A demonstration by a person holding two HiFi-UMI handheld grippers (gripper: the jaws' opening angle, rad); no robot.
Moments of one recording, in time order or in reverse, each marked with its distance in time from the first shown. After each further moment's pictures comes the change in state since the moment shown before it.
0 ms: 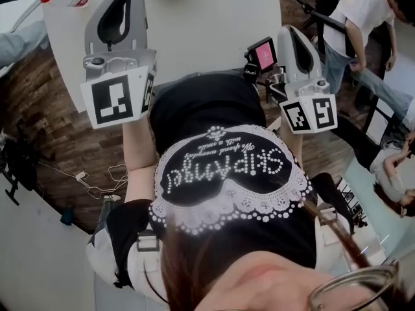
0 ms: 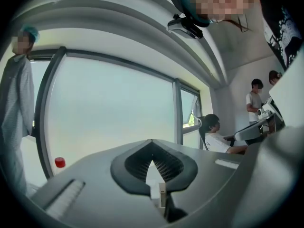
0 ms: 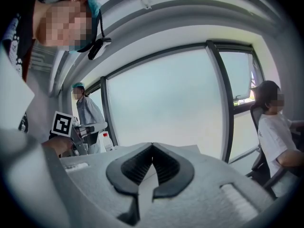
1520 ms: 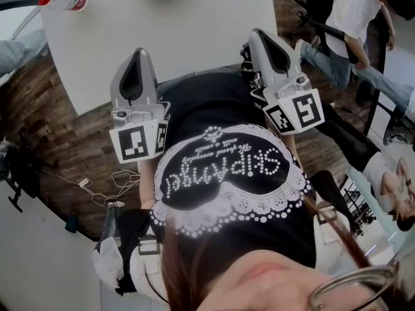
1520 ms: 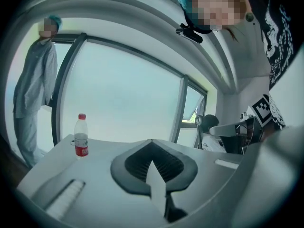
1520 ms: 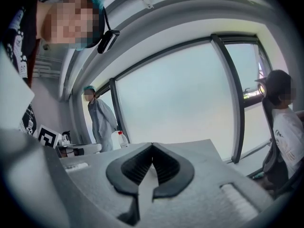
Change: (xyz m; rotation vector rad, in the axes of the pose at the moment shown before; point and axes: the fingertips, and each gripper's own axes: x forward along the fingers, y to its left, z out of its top) left arm -0.110 -0.044 -0.061 -0.206 0.125 0.067; right arm -0.015 0.052 -0.018 0.021 0.013 0.126
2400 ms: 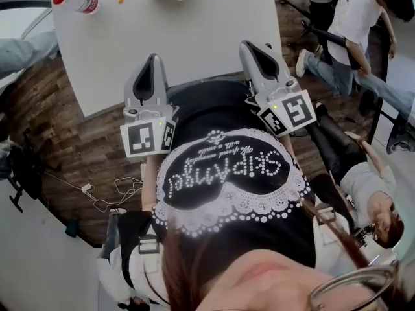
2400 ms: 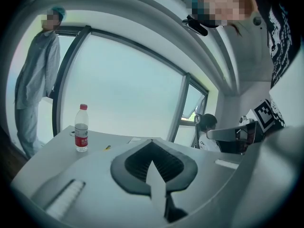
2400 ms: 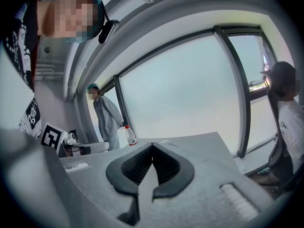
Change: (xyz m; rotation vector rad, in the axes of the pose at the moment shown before) left arm -0.002 -0.002 -0.021 -0.055 0.053 -0.009; right arm 0.008 0.022 -0.026 0.015 0.054 0.070
